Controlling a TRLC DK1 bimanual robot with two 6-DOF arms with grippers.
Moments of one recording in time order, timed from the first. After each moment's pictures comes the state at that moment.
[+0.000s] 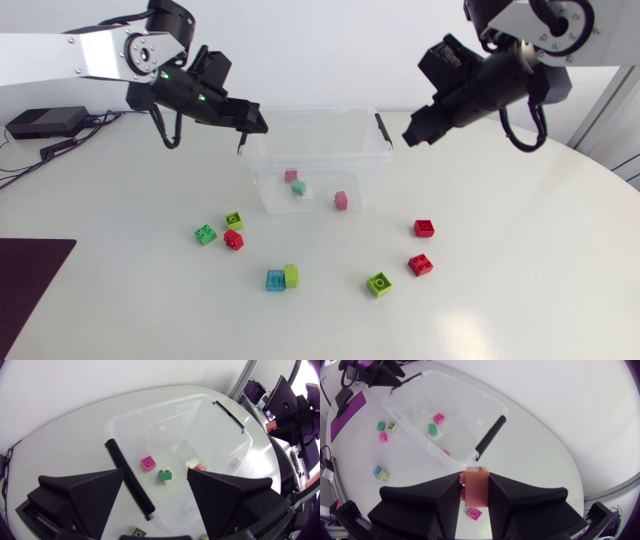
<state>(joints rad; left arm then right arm) -0.21 1.87 1.58 -0.55 0.35 0.16 0.30 1.60 1.43 -0.71 -0.06 -0.36</state>
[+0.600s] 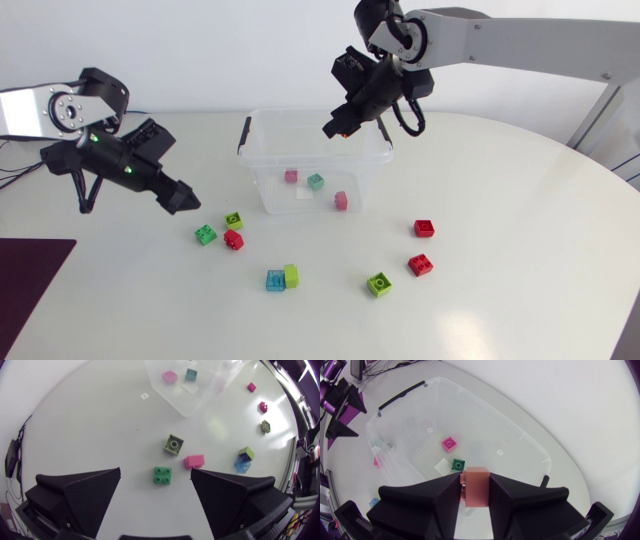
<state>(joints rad) 0.01 1.66 1.14 -0.67 0.27 0.61 0.45 2.04 1.82 -0.66 -0.04 -0.31</state>
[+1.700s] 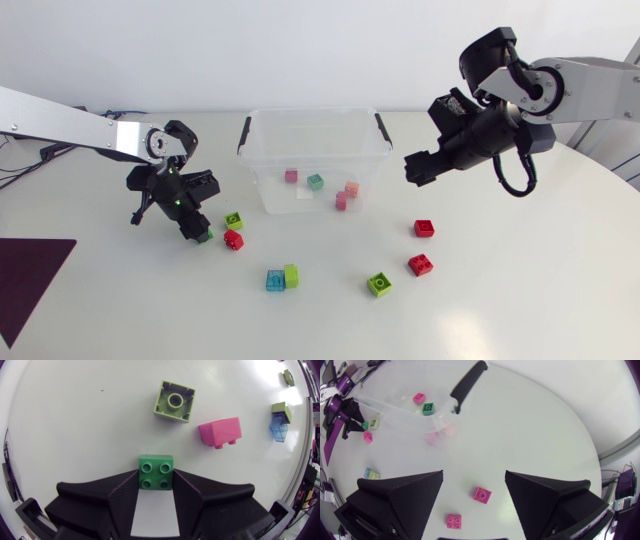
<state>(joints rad) -0.11 2.01 1.25 -0.74 0.03 0.74 0.24 1.60 1.20 -0.61 -0.02 -0.16</state>
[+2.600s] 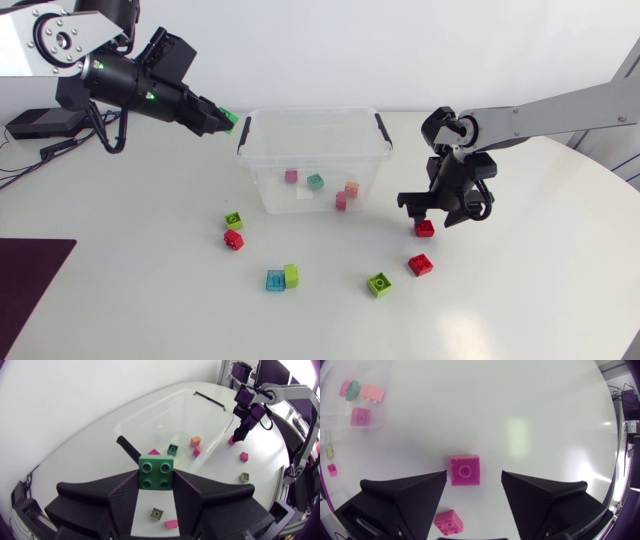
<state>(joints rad) -0.17 1.62 1.40 -0.58 0.36 0.41 0.18 1.99 1.30 -0.76 0.09 0.23</state>
